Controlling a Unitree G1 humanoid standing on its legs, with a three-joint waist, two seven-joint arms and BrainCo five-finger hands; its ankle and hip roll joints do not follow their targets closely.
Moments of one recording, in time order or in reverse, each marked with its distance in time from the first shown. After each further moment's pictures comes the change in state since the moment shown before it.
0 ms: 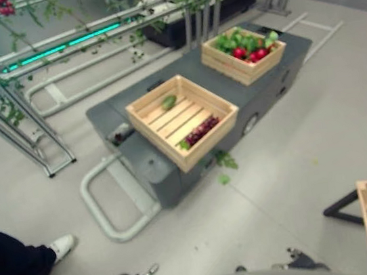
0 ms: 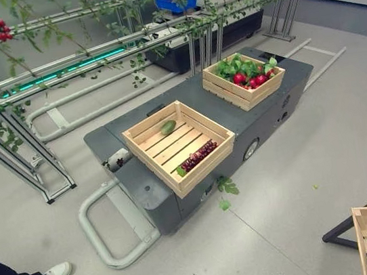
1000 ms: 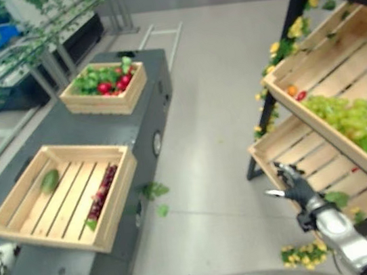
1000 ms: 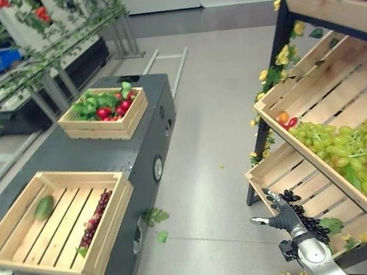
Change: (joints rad) left arm -0.003 0.006 -0.119 -0.034 0.272 0.009 0.090; right arm 0.138 -0.228 -0.030 -0.866 0.041 -0.083 0.020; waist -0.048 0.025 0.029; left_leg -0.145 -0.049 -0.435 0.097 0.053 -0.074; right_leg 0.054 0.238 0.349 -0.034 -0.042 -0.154
